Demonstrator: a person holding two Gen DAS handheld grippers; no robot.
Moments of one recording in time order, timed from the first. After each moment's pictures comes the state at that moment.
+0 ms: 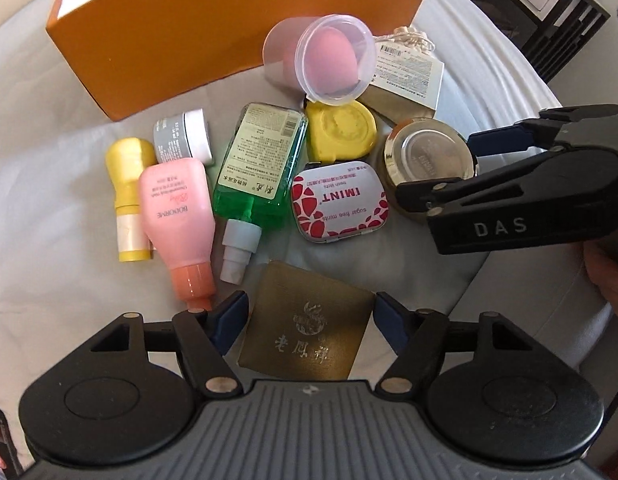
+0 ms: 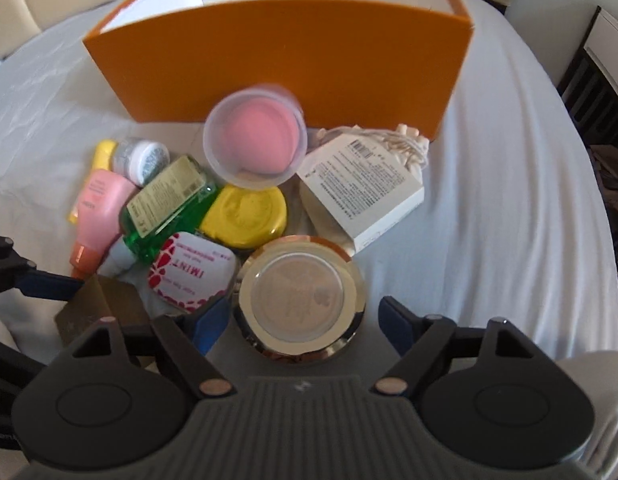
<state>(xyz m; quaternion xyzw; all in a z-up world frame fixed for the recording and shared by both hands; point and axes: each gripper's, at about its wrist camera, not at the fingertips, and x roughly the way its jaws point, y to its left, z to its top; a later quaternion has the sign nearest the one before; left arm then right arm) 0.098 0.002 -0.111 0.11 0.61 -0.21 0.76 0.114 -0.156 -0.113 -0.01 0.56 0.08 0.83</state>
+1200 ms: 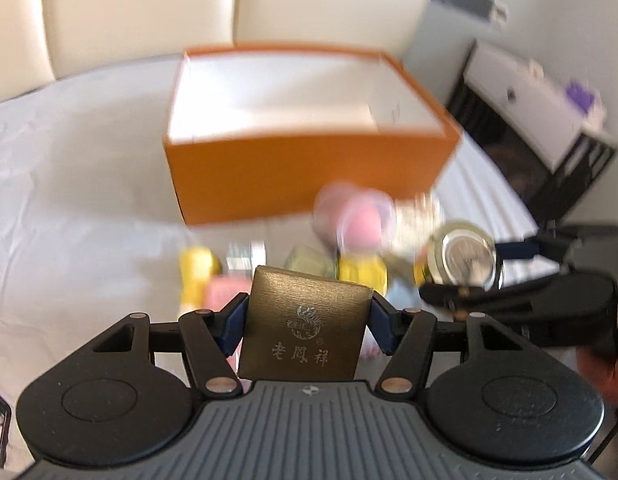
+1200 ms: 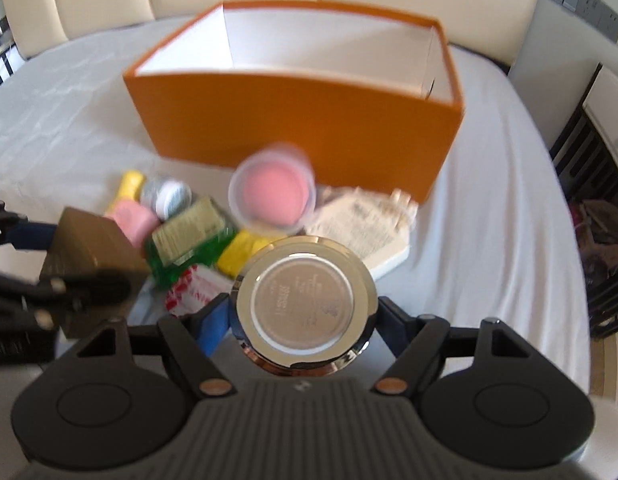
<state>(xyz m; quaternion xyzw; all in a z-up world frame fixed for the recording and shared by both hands) 0.090 0.035 -0.030 0.00 0.44 -0.15 0.88 0.101 -0.155 -0.058 -0.05 0.48 0.11 0.87</state>
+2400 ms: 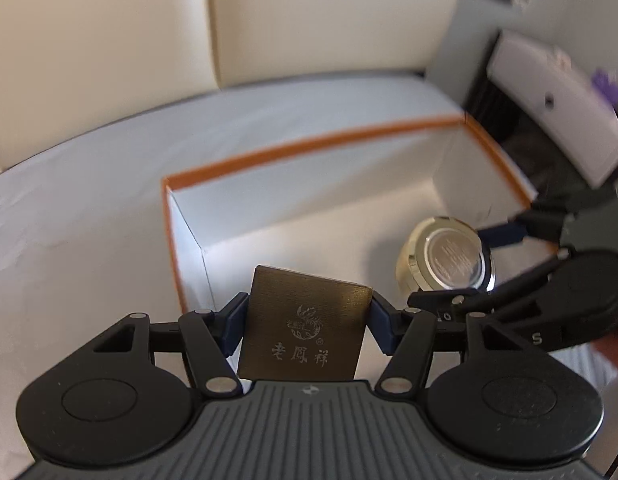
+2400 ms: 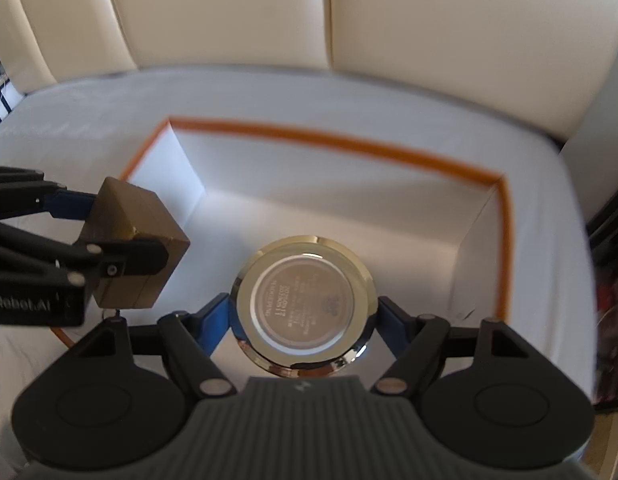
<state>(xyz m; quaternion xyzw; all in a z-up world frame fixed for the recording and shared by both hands) 0.330 -0.002 -0.031 0.10 0.49 -0.20 0.84 0.336 -0.133 -0.047 -0.03 0.52 0.16 0.84</state>
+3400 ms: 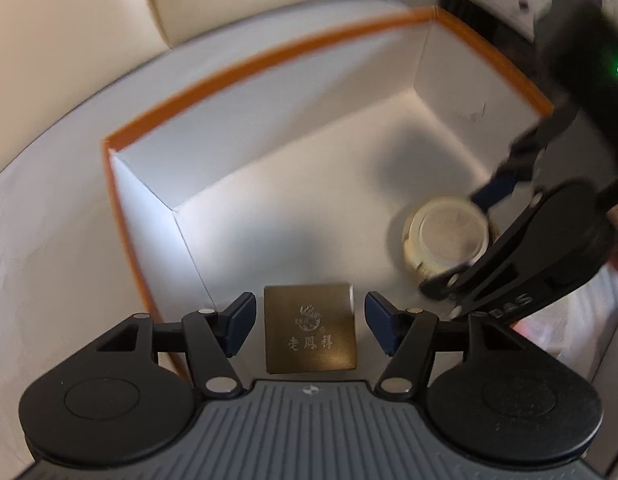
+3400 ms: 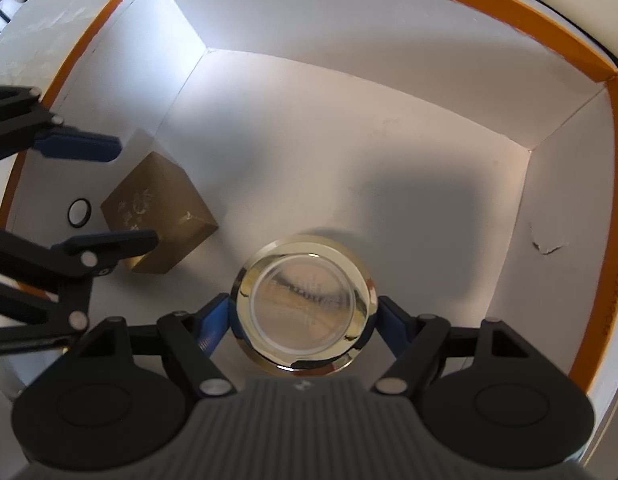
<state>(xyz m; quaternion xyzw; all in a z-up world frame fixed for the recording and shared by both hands) 0.325 -0.006 -0.064 0.16 0.52 -0.23 0.81 0.373 -0.112 -0.121 -0.07 0.64 0.18 0.74</state>
